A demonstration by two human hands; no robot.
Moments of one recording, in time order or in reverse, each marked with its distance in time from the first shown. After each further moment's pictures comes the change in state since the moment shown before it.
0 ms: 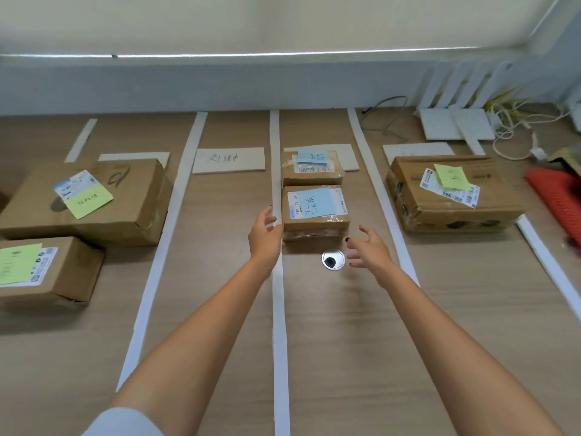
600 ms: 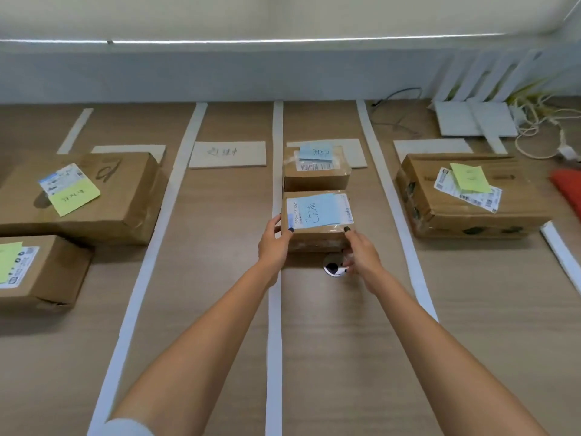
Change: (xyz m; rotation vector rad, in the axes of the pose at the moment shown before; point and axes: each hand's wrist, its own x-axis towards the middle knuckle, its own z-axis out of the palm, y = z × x) left_hand 0.022 -0.022 0.025 -0.058 -0.112 -0.136; right_hand 0.034 0.011 0.025 0.049 -0.006 0.032
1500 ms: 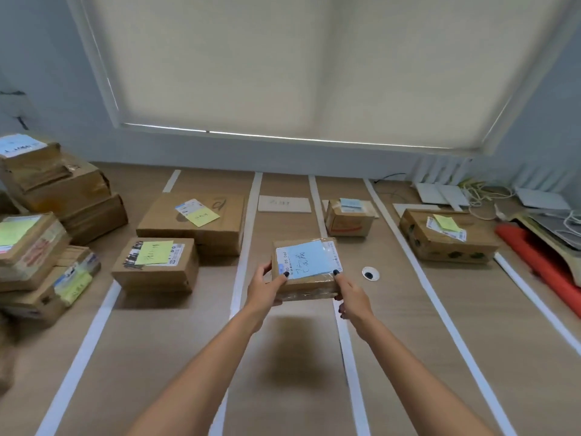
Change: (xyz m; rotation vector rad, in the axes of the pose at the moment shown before) left_hand -0.198 -0.026 -0.259 -0.101 -0.101 0.197; right_hand -0.290 0.007 0.142 -0.058 0.046 -0.238
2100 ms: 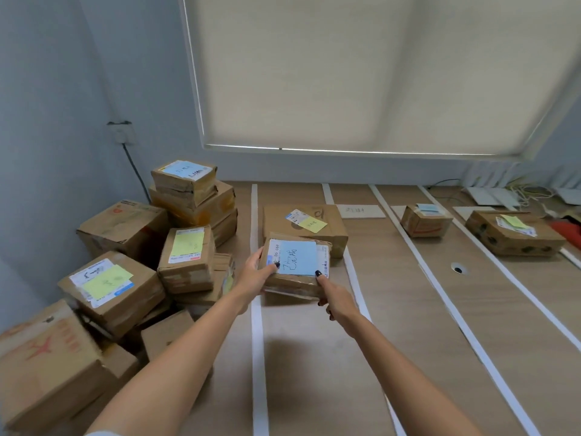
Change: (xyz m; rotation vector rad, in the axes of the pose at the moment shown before) left_hand -0.017 0.056 -0.395 0.162 -0.093 0.043; right_hand -0.157 -0.102 0.348 -0.101 -0.135 -0.028
